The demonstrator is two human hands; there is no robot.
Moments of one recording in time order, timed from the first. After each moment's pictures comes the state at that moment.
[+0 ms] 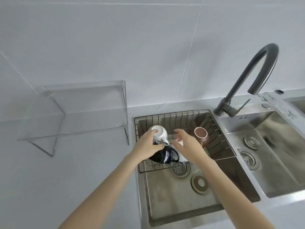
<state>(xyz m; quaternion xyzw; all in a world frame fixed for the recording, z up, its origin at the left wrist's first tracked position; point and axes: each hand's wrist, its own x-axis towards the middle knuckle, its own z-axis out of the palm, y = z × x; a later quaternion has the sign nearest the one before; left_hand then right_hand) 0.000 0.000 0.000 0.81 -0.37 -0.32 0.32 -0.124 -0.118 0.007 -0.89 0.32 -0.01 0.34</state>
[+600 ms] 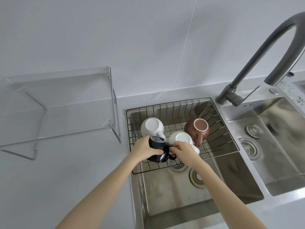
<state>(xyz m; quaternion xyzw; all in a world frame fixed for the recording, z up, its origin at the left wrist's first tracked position) 0.008 -0.028 -0.048 0.83 -0.30 -0.40 0.27 -0.121 -0.138 -0.056 -0.80 0.42 0.09 0.43</state>
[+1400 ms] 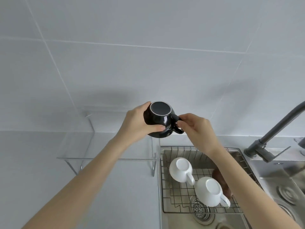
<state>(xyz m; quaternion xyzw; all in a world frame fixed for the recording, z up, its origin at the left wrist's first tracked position) 0.121 0.055 0.150 0.79 -0.38 -0.10 0.48 0.000 -0.093 0.145 -0.87 0.18 -0.20 0.41</state>
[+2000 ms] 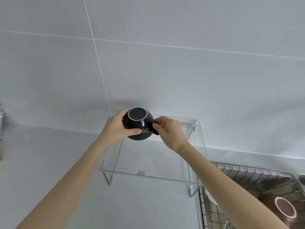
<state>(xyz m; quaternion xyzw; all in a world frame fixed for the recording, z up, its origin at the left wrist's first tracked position) 0.273 0.174 0.093 0.83 -0.25 -0.10 0.49 0.180 0.016 0.101 -0.88 0.13 -0.13 0.43</state>
